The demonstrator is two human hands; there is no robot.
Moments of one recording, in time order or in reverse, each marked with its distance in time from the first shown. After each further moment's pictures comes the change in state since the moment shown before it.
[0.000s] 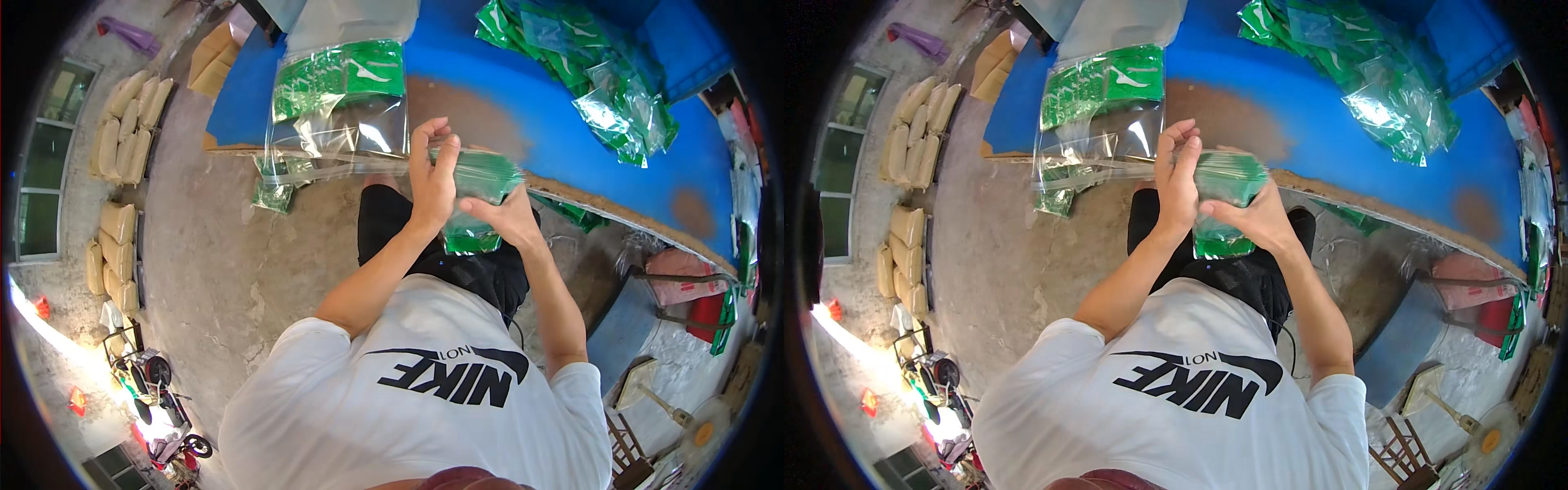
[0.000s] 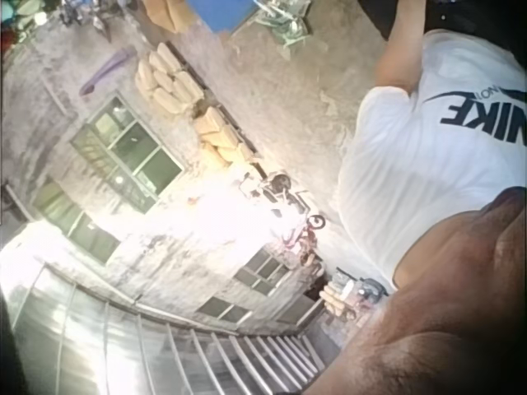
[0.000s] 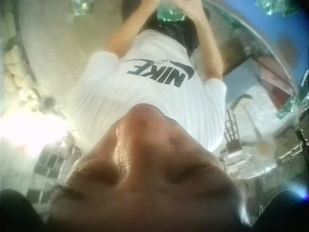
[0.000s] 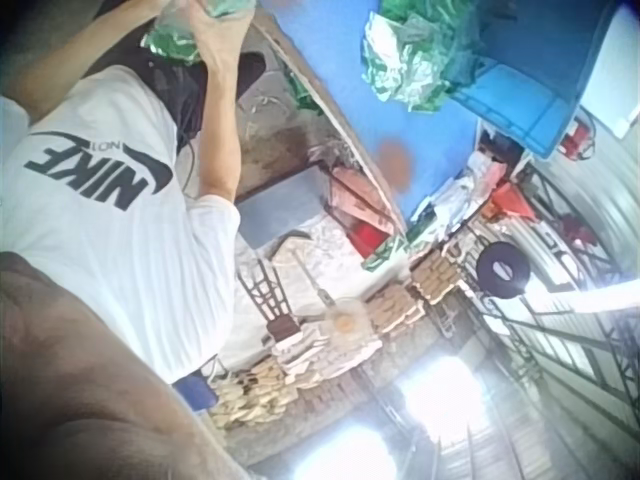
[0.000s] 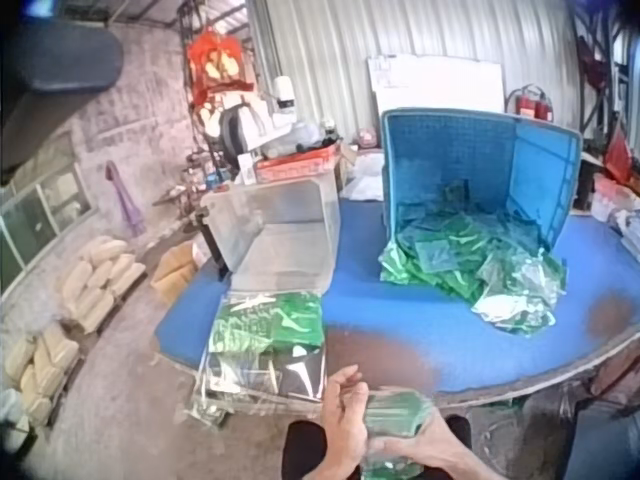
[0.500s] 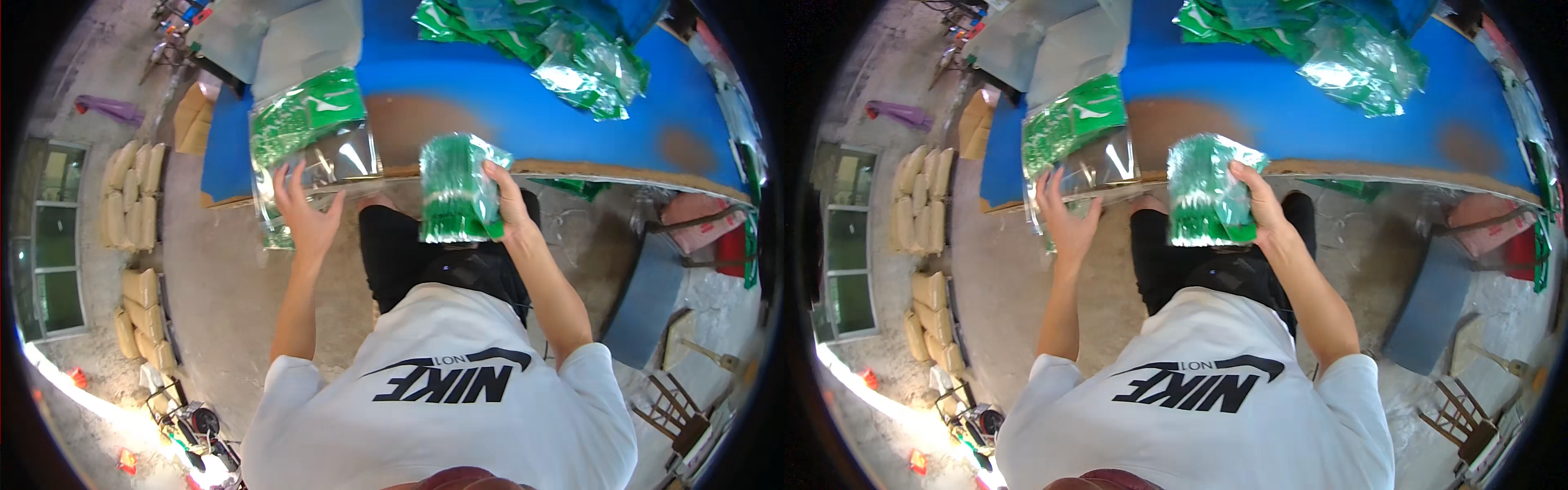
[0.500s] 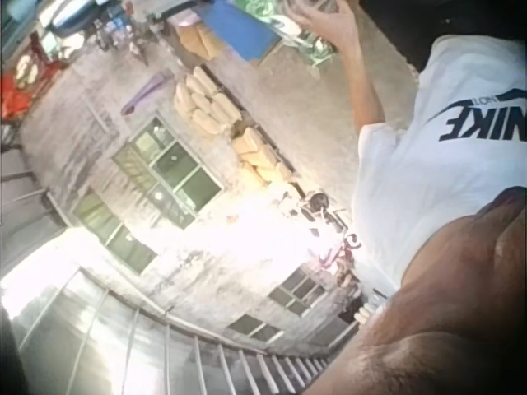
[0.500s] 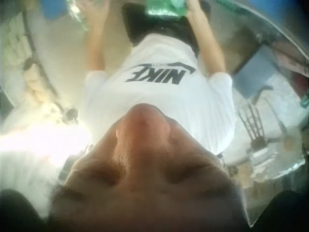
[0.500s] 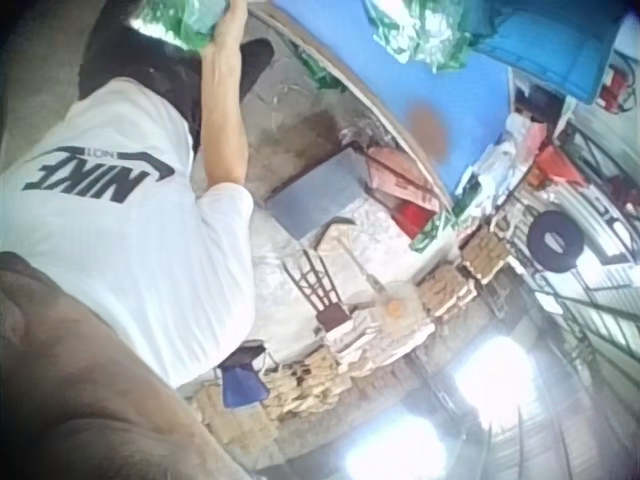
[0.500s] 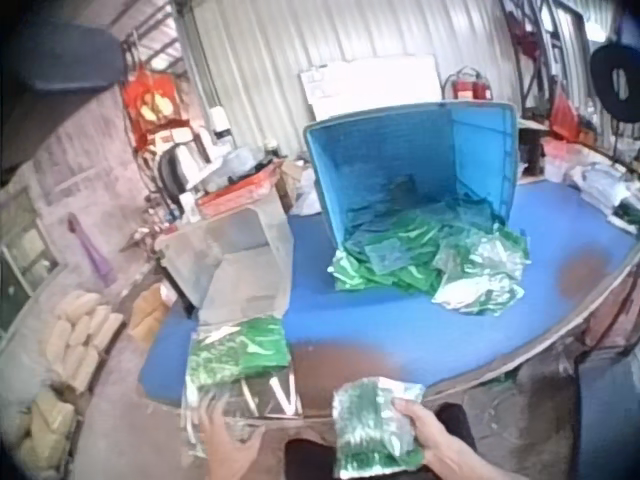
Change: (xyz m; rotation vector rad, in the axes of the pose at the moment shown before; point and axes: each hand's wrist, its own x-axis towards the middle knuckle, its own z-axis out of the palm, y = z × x) left_hand 0.033 0.034 -0.153 1.119 -0.087 0.489; right_hand -0.006 0.052 -0.024 1.040 0.112 0.442
